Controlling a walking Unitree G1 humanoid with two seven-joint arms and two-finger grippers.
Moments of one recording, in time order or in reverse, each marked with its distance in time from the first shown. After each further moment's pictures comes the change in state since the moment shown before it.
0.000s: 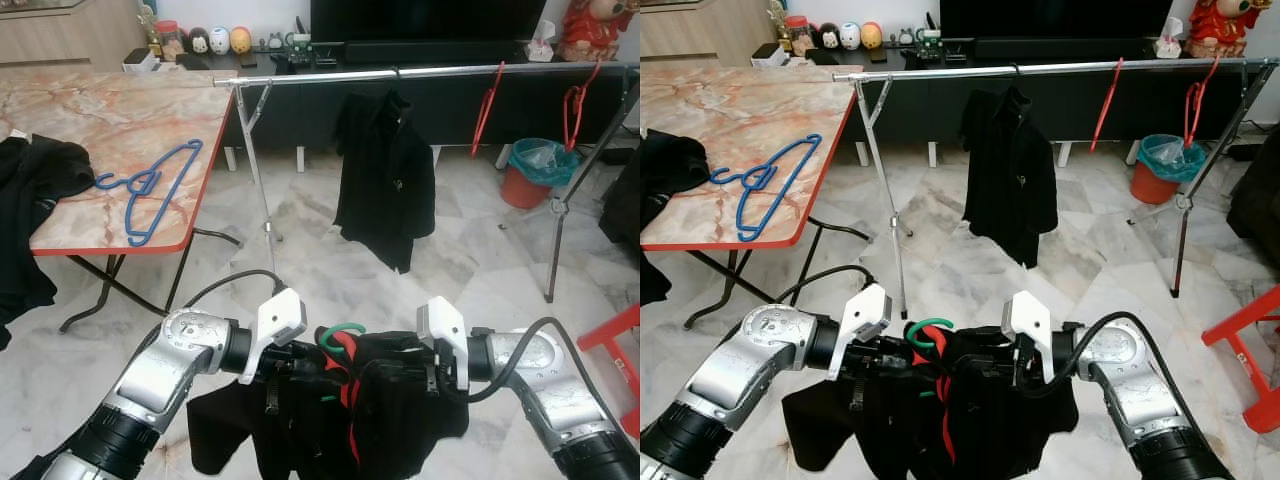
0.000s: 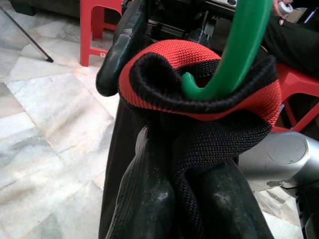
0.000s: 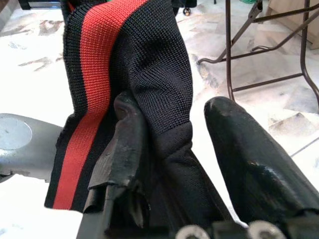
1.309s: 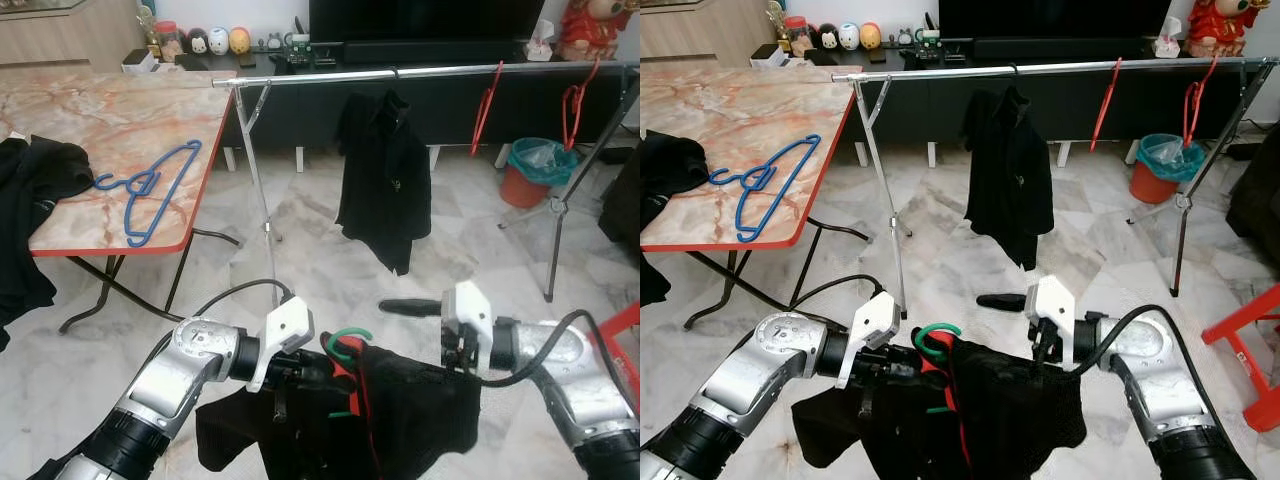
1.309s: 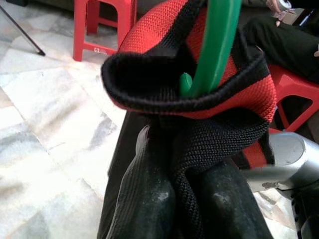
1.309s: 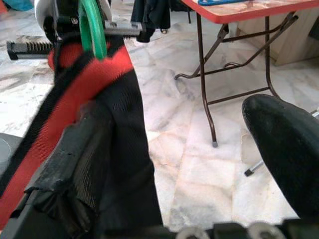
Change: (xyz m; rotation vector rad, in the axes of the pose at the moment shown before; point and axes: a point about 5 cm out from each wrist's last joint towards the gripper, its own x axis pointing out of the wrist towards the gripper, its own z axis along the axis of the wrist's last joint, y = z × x) left arm 0.005 0.000 -0.013 -0.047 0.006 0.004; right arm -0.022 -0.008 0.015 -0.032 -0.065 -0.087
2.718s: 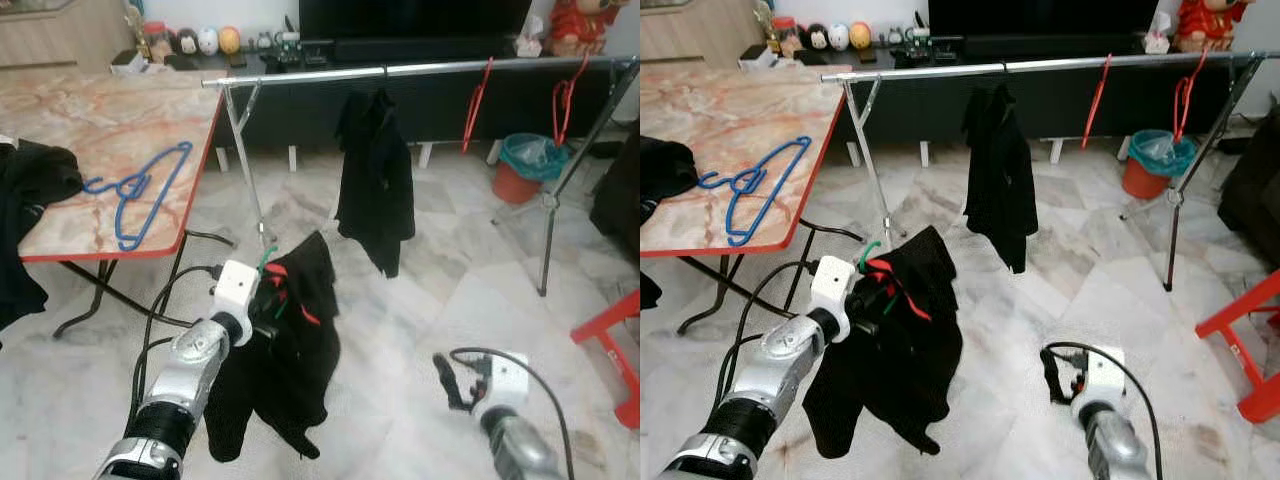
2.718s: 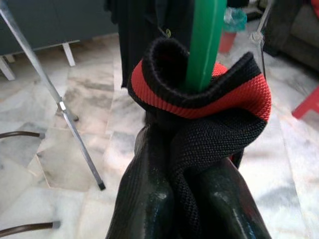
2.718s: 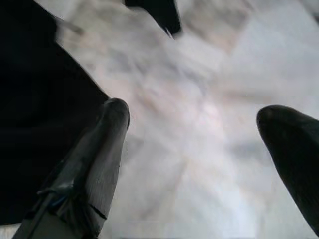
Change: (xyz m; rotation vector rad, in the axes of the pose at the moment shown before) left arm -0.026 0.072 -0.038 -0.129 -0.198 1.075; right arm -0.018 0.041 -0.171 0.701 0.258 -1.274
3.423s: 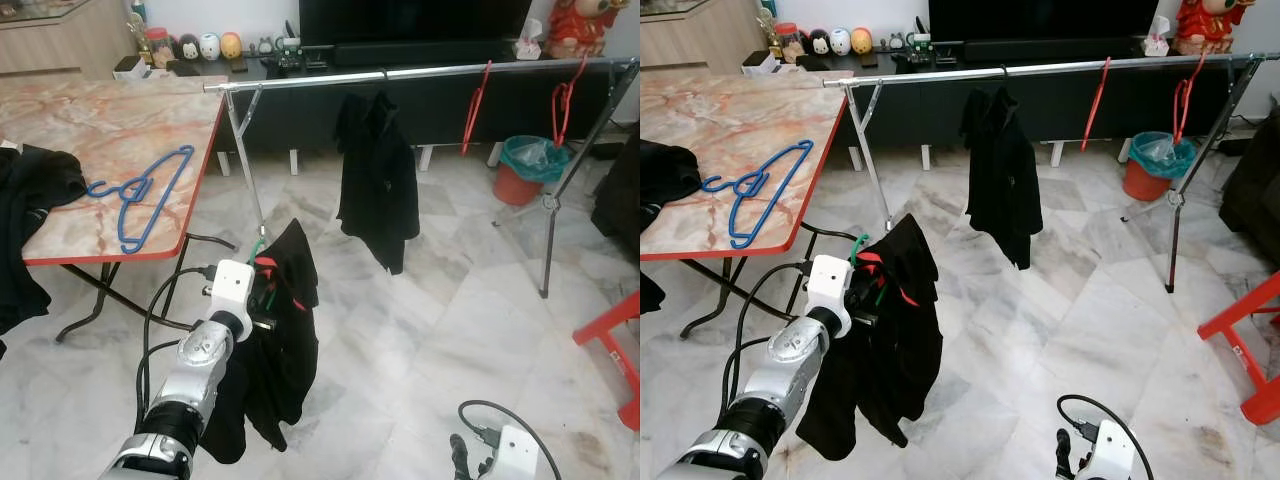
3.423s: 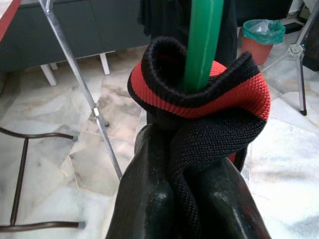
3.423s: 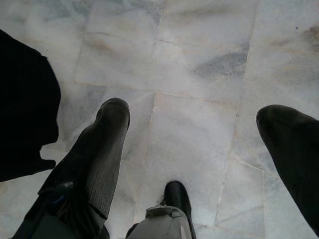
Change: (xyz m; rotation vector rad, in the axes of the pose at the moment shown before) left arm 0.003 0.007 -0.003 0.011 -0.034 0.153; right arm -0.030 -0.009 -0.072 0.127 0.226 -0.202
